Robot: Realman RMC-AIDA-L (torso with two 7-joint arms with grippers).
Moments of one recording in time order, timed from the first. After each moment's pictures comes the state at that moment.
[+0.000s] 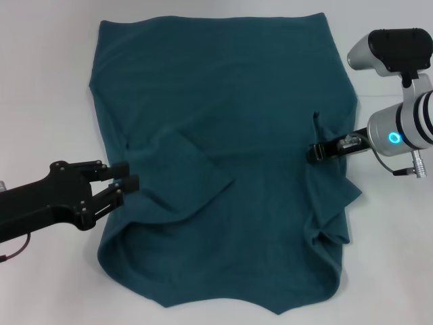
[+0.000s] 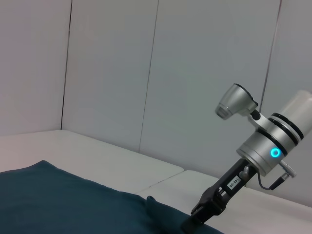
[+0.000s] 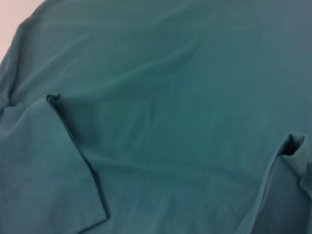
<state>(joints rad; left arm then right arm) -0.34 -2.16 0.65 0.94 1.84 1.64 -1.39 0.84 2.09 -1.02 -0.75 -2.59 -1.00 2.59</state>
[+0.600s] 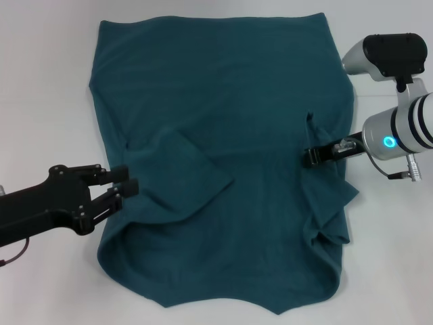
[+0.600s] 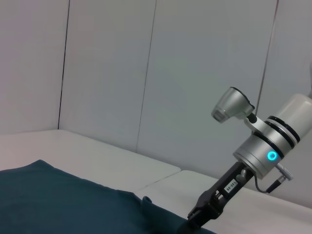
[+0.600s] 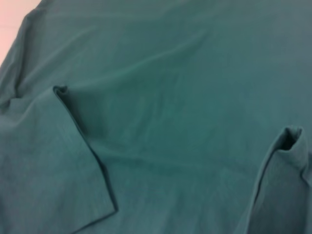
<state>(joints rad) -0.33 -2.16 0.64 0.94 1.84 1.65 -1.39 0.84 2.09 -1.02 -0.74 -2.57 -1.00 2.58</state>
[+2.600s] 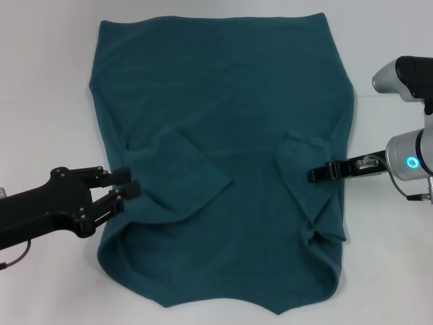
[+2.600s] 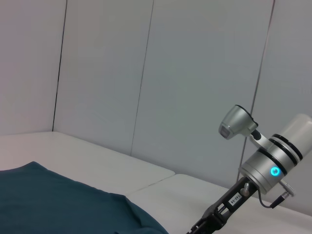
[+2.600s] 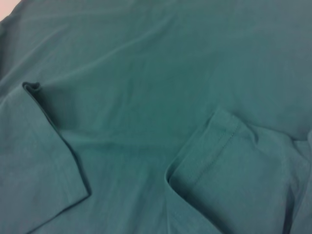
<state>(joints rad) -0.33 -2.16 0.63 0.93 1.84 1.67 -1.39 0.74 2.09 -1.01 -0.75 -2.51 -0.98 2.56</state>
